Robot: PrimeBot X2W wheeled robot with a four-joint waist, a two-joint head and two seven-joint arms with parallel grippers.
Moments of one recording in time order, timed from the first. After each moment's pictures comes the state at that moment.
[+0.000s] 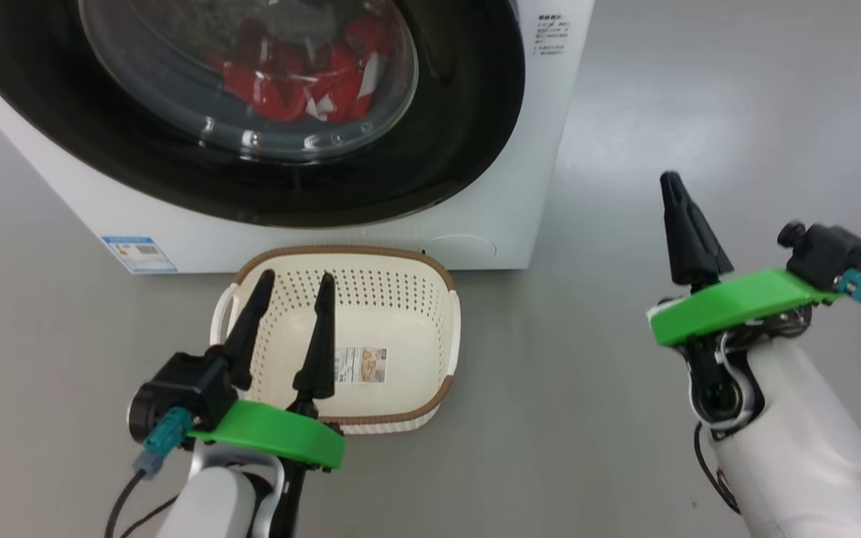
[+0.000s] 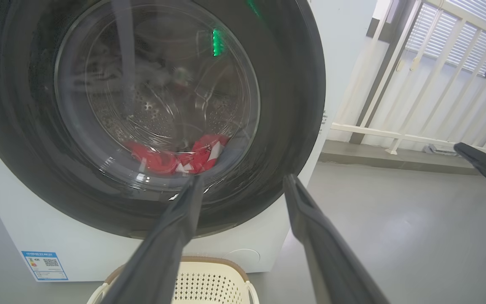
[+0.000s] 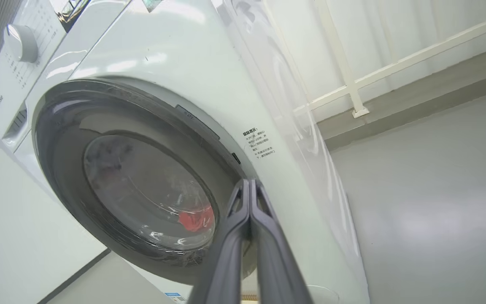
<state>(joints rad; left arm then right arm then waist) -0.35 0.03 -0.24 0.29 -0.35 0.02 -0.25 -0.50 -0.06 0.13 0.51 0.73 0.13 -0.26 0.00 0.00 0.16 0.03</state>
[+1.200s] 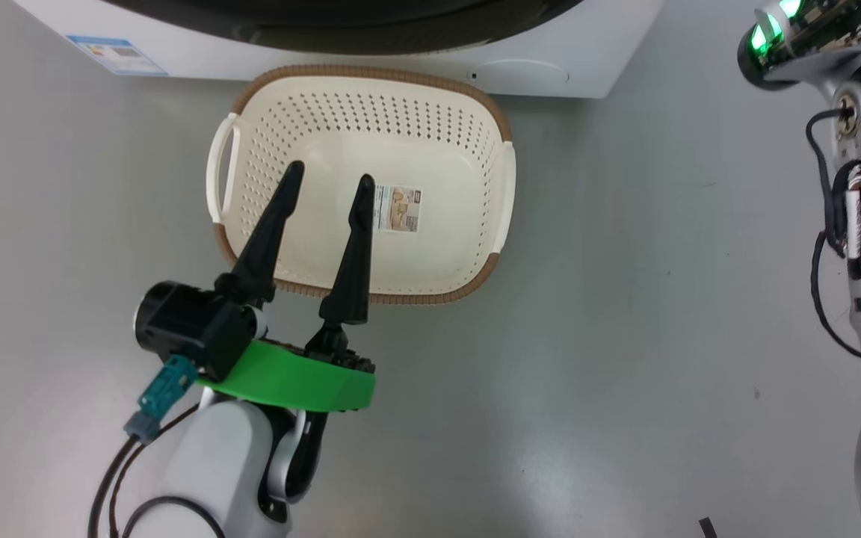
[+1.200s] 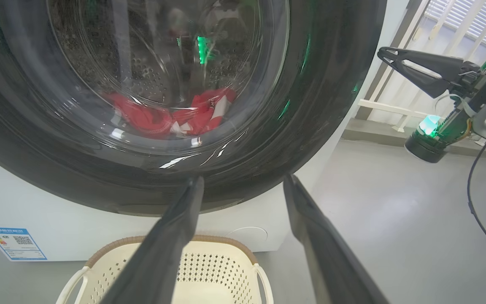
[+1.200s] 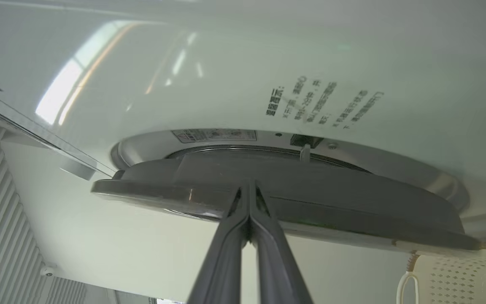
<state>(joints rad) -0.50 0.03 -0.31 0.14 -0.34 0.02 -0.25 -1.03 -0.12 -0.02 0.52 1.67 0.13 0.47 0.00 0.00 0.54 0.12</state>
